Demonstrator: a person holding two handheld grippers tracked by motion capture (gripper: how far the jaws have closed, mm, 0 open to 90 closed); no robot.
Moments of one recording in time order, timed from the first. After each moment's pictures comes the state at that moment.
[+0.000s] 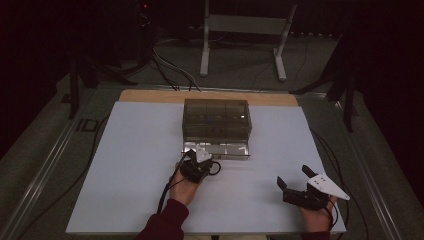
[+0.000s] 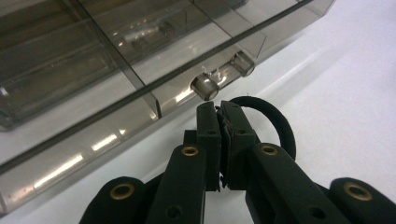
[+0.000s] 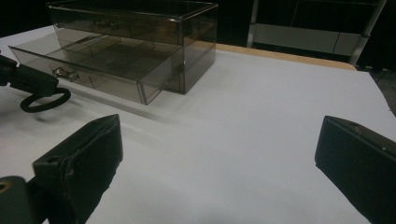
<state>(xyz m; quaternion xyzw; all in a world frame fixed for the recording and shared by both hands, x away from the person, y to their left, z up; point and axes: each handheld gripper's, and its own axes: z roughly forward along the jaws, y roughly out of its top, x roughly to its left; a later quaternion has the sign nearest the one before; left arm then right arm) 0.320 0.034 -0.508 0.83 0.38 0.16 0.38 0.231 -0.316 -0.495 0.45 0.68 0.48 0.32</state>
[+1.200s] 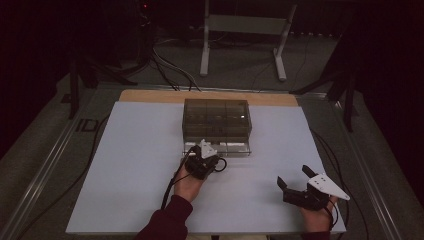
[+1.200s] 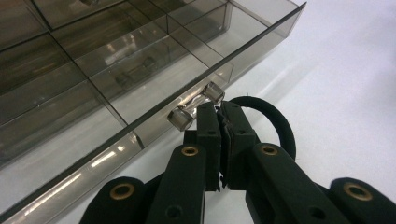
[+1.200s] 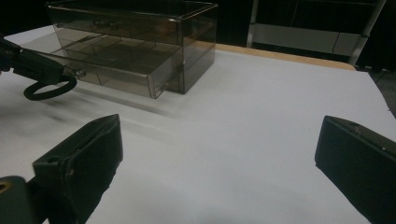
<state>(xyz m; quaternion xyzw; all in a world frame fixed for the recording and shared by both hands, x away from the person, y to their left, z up) 0.325 0.021 -0.491 0.83 0.36 0.16 0.39 0.231 -0.316 -0.495 0.45 0.68 0.48 0.32</state>
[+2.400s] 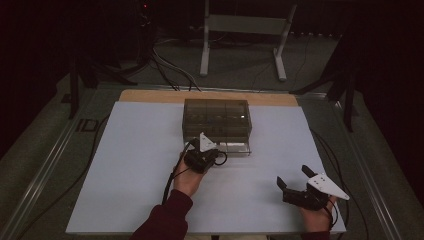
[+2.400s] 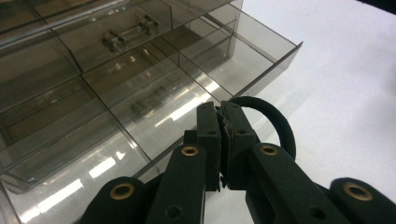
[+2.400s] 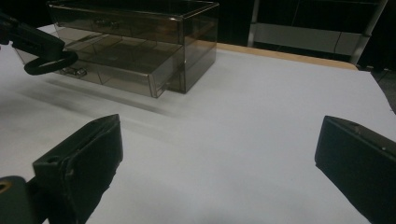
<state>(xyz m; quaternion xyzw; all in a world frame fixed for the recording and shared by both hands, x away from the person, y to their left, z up) 0.333 0.024 -0.470 0.82 0.37 0.17 0.41 0.232 -0.316 -0.495 0.45 0.68 0.48 0.32</state>
